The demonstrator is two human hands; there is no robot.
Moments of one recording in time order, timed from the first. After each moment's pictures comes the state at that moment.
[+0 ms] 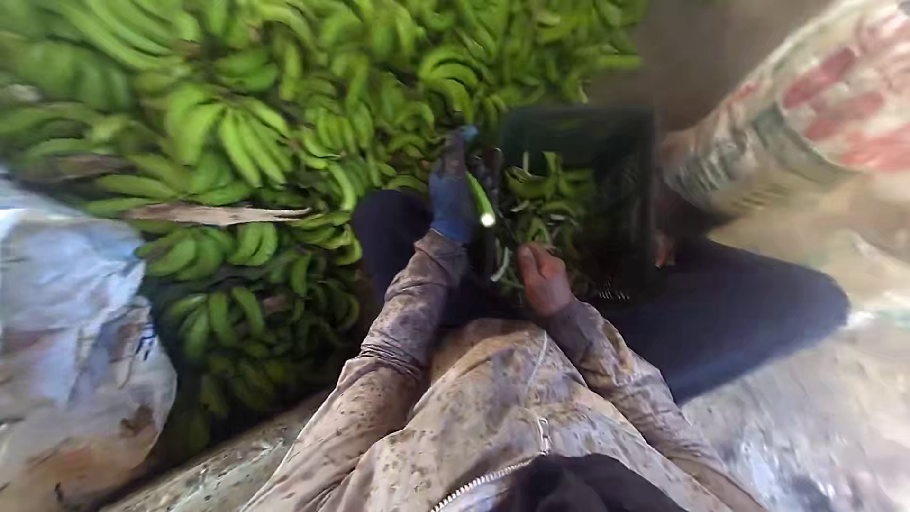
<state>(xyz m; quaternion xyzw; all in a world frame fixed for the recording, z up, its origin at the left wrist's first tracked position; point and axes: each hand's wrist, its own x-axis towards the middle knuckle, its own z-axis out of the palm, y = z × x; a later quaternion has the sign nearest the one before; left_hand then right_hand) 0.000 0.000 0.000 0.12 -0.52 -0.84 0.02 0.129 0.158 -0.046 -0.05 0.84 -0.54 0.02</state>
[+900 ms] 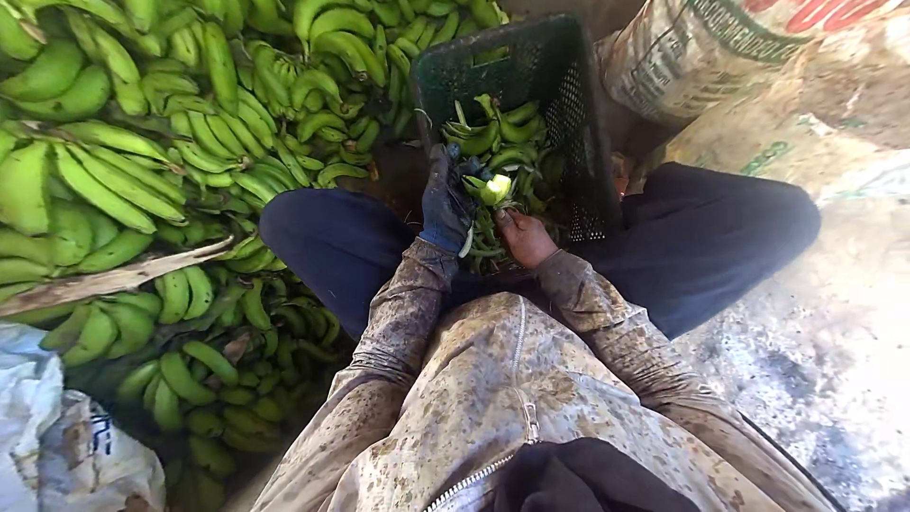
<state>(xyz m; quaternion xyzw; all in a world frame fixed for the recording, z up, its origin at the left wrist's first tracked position) 0.017 0.055 -0.087 0.09 -0.40 -0.90 -0.16 0.107 0.199 -0.080 0.08 0.84 -0.51 0.18</state>
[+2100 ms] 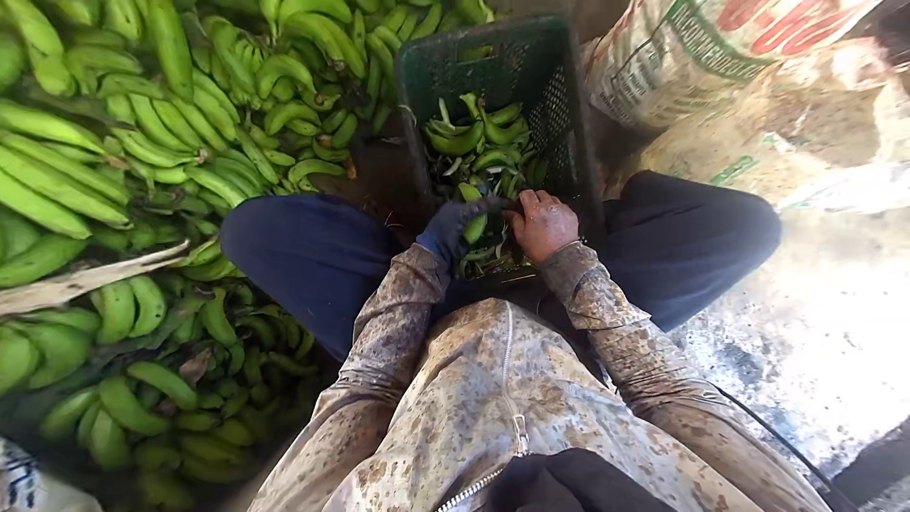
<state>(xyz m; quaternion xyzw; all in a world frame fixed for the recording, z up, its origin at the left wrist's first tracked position) 0.037 0.063 -0.072 0.14 -0.54 -0.73 -0.39 0.090 0.223 -0.056 0.09 0.97 -0.17 0.13</state>
